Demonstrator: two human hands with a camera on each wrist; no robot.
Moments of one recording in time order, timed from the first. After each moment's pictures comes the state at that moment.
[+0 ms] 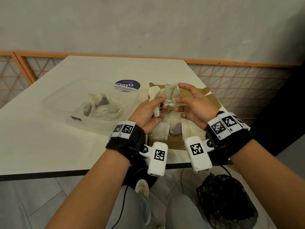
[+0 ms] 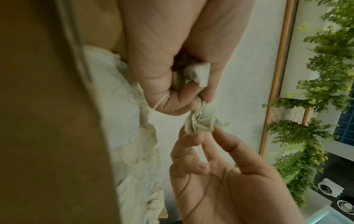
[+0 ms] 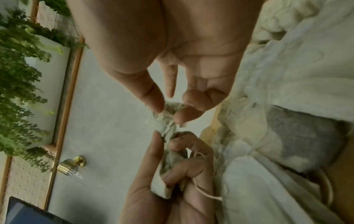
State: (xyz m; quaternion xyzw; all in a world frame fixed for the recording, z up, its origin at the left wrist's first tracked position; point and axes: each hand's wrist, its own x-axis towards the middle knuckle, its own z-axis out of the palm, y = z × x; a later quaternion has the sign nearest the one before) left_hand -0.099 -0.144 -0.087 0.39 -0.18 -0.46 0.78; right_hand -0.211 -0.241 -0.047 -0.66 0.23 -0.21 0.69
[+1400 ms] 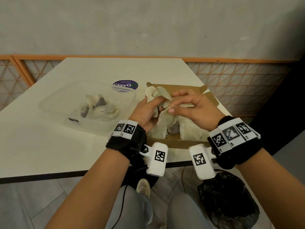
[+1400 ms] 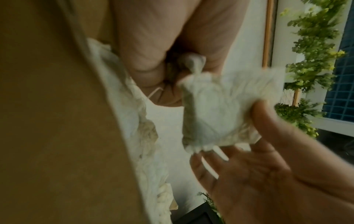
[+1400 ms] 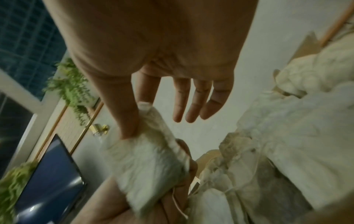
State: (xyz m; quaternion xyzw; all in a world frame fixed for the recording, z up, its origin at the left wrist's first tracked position) left_hand -0.108 -0.145 -0.085 0.48 -0.21 -0.40 0.75; right_hand -0.238 -0.233 -0.043 -0.83 0.14 -0.20 0.50
